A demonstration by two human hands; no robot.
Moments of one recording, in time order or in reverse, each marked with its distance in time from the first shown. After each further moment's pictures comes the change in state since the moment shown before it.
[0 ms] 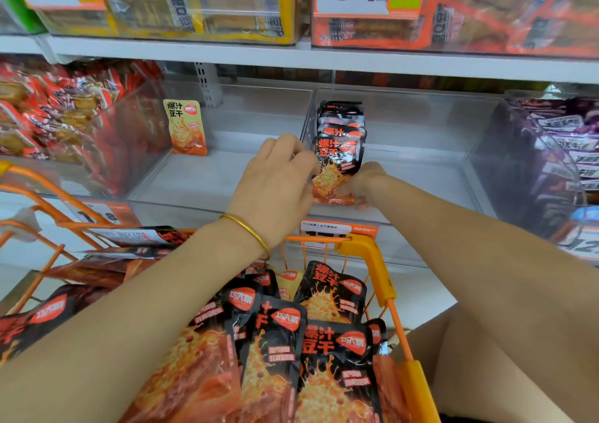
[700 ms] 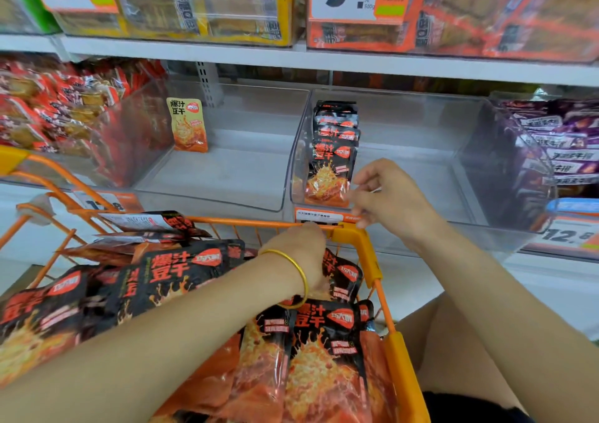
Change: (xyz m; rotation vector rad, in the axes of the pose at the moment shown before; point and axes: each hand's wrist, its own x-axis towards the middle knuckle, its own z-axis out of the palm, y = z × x) left_hand -0.038 0.056 0.016 0.021 -0.829 -0.334; right_hand -0.152 0.029 -0.024 0.199 0.030 -0.480
